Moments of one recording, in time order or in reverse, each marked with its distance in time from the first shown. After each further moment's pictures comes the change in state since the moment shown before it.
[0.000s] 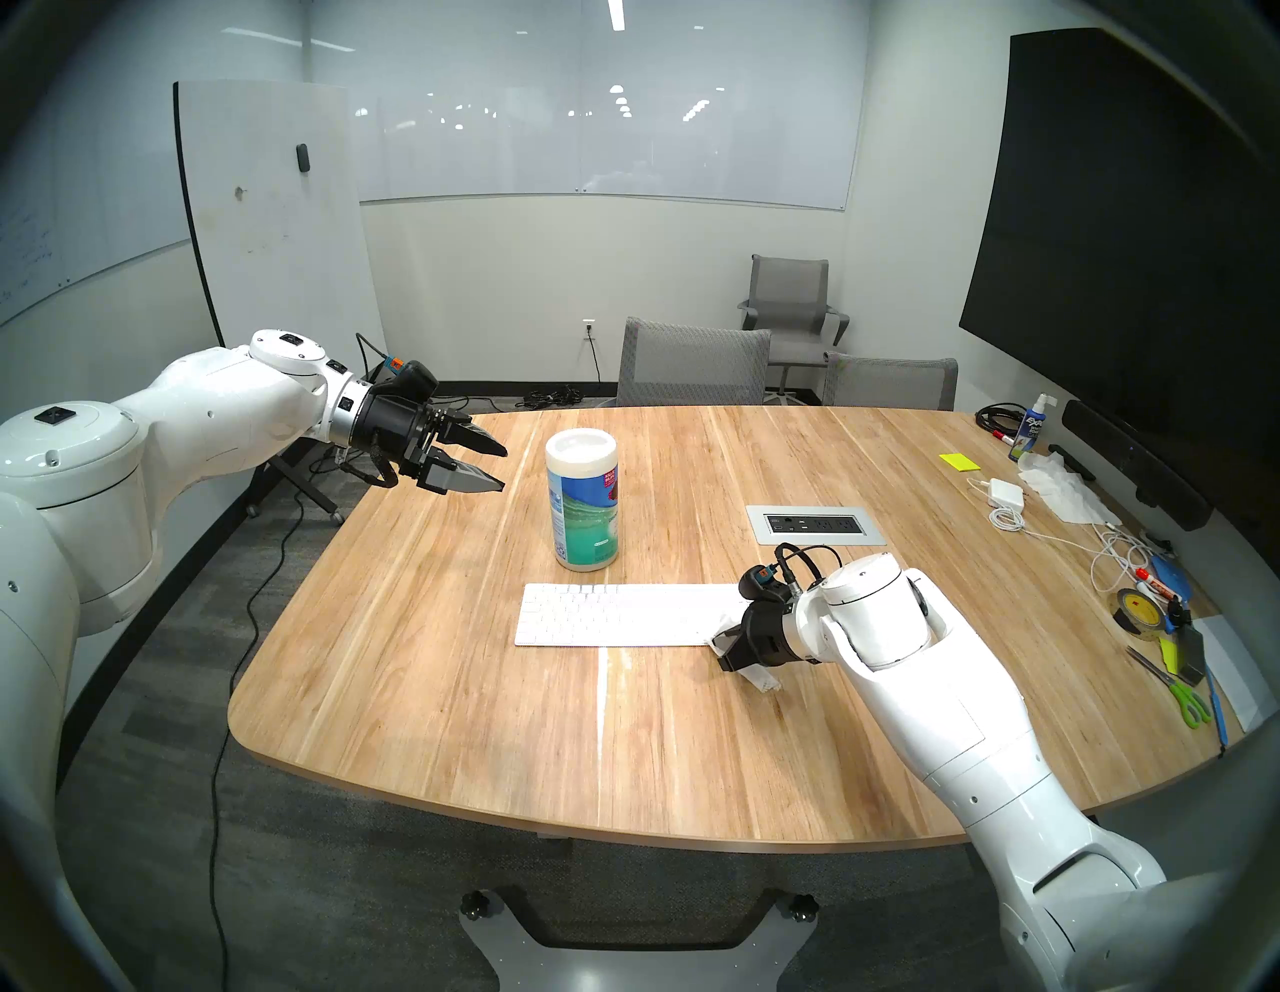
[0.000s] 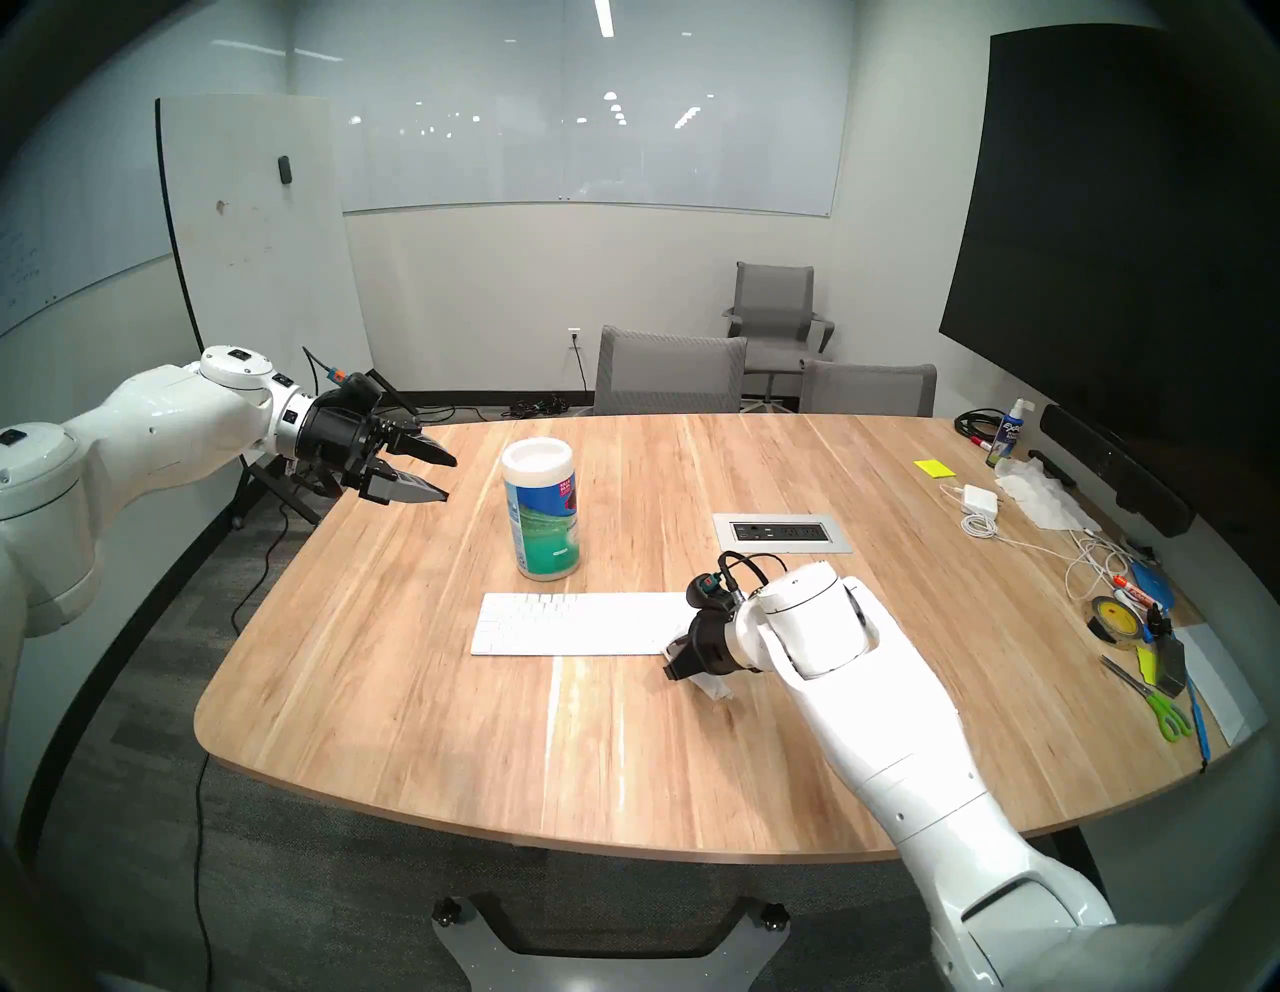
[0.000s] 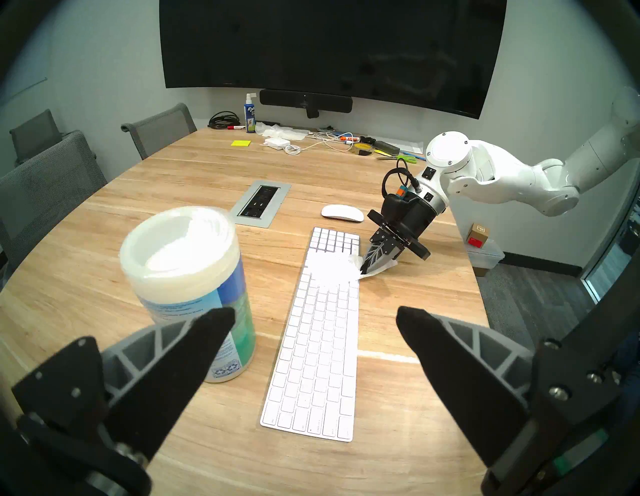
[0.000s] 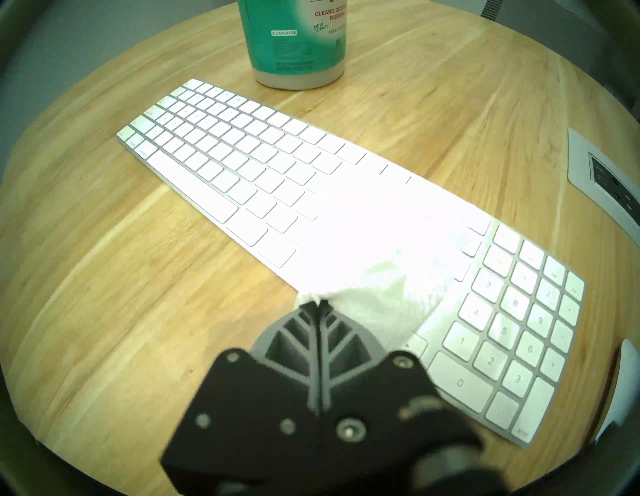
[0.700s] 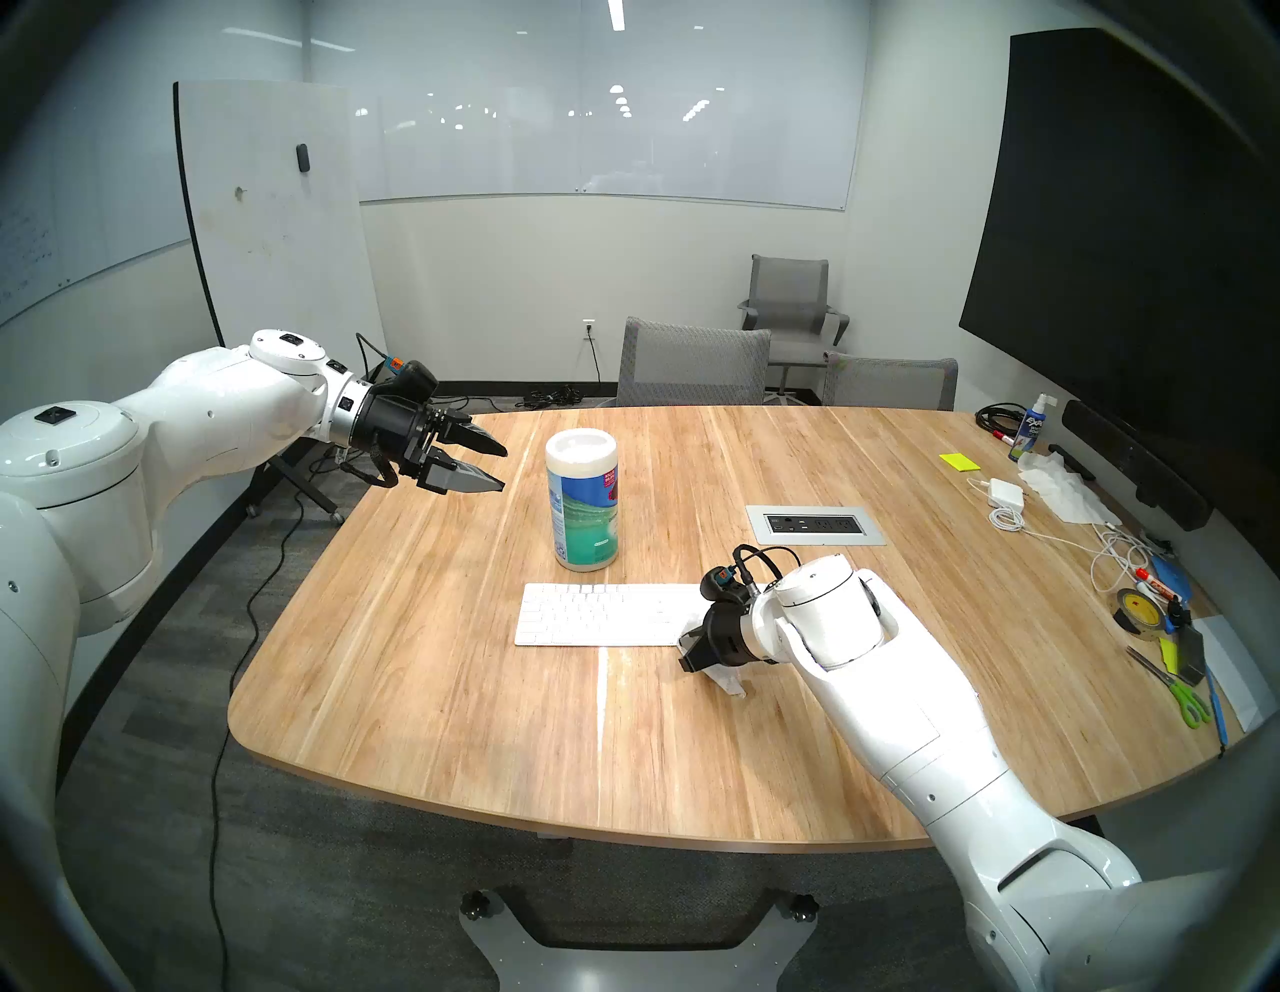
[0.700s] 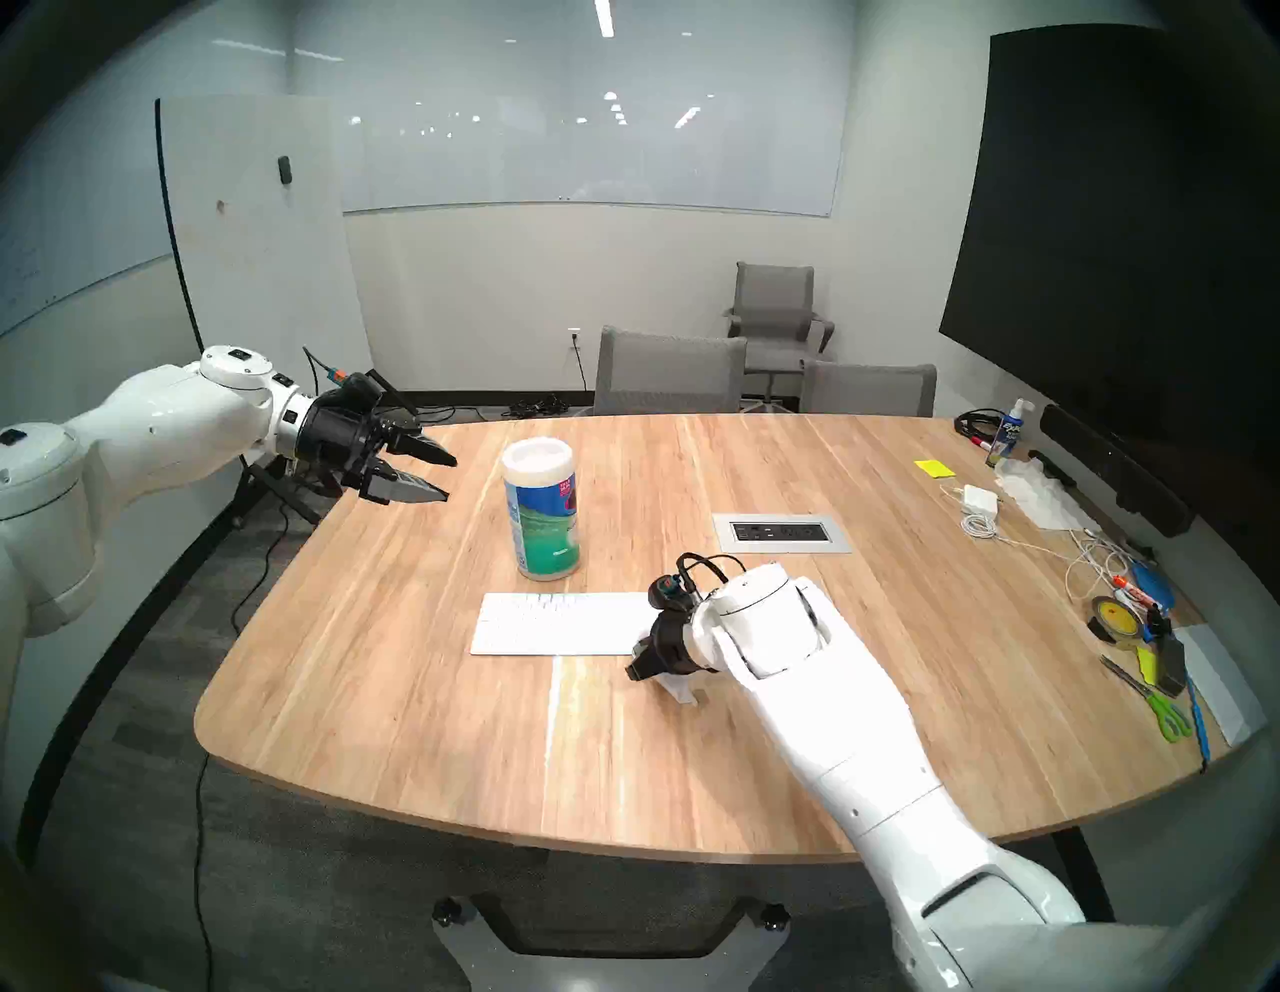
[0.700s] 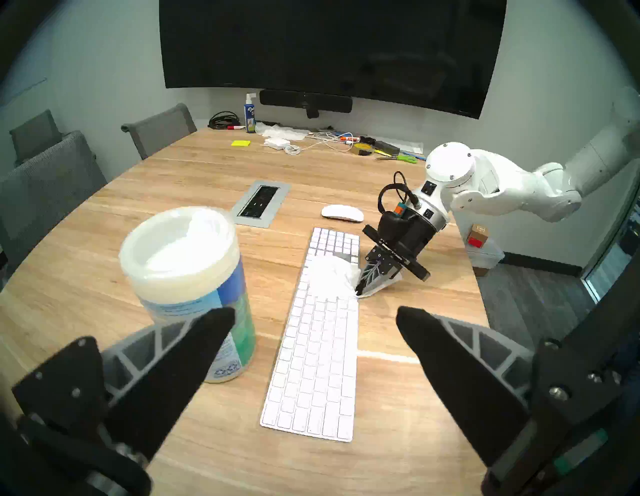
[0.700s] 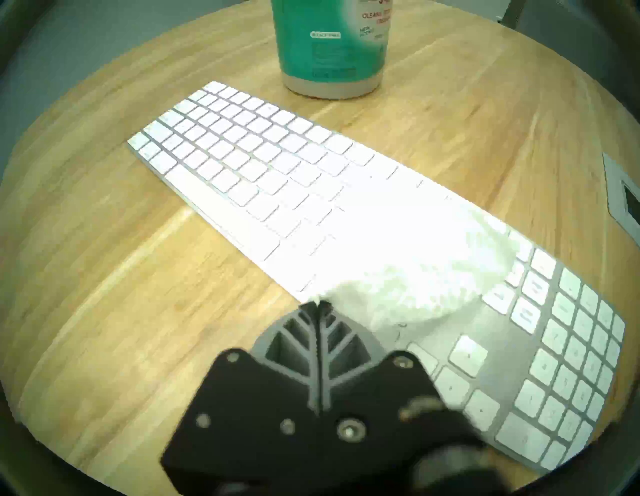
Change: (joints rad) left arm 0.000 0.000 0.000 0.000 0.000 0.000 0.000; right arm 0.050 -0.094 -0.065 0.073 -0.015 -0.005 -0.066
